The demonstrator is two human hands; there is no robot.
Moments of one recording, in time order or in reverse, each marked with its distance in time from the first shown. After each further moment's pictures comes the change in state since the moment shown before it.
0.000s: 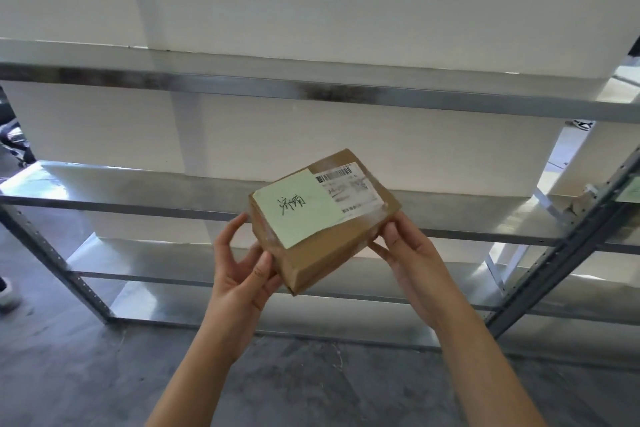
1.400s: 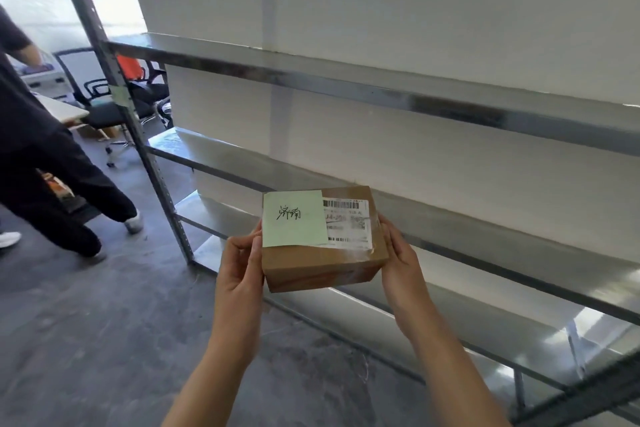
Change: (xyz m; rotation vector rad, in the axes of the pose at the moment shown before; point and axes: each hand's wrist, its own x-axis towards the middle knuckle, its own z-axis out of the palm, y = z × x) left_hand -0.086 -0.001 0.054 0.420 0.587 0.275; right_hand -0.013 0.007 0.025 -0.183 -0.153 0.078
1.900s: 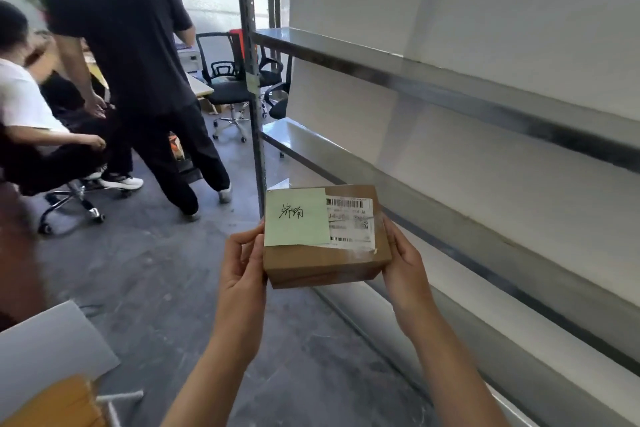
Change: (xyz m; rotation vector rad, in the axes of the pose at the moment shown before) left_hand 0.054 0.040 -0.162 -0.061 0.274 0.014; right_hand 0.036 -0.002 0.201 0.048 -0.306 0.019
